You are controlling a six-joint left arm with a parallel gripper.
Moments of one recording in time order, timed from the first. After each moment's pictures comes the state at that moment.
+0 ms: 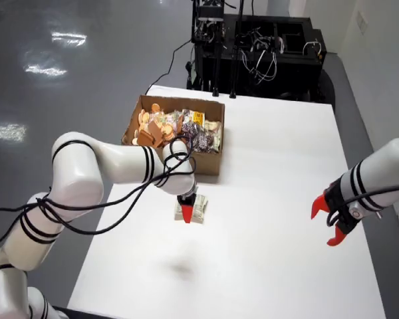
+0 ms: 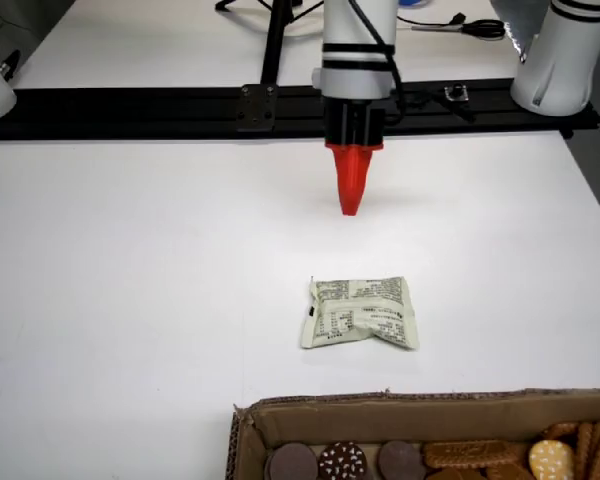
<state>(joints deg) -53.4 47.9 67.6 26.8 48.4 -66.4</state>
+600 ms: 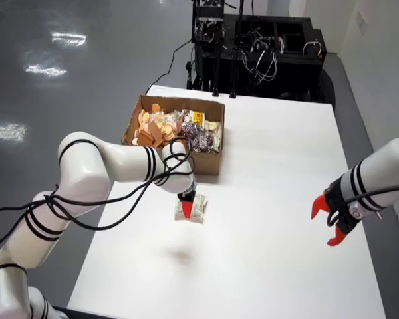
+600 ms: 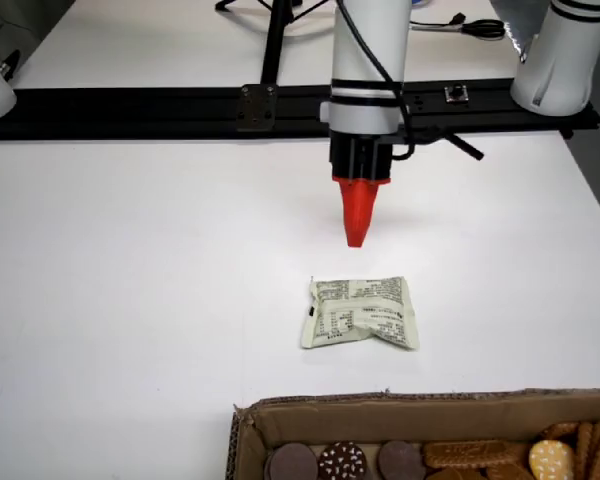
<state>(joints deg) -50.5 51.0 67.2 29.3 43.2 -66.4</state>
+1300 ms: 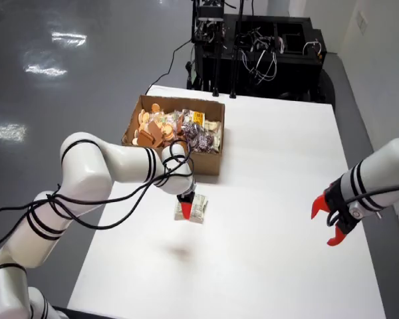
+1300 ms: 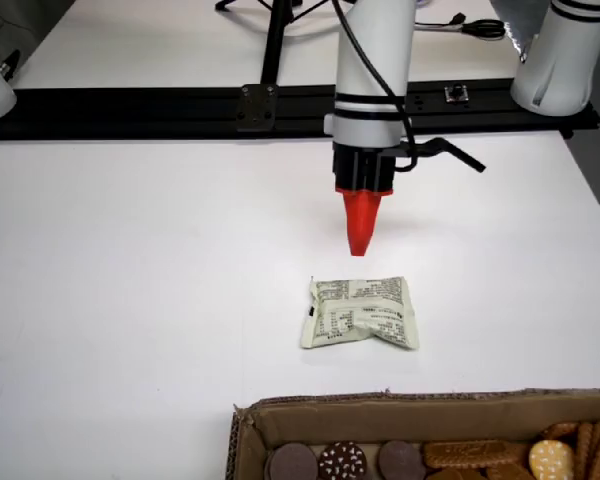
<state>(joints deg) -49.8 52.1 67.7 29.5 41.6 -66.4</state>
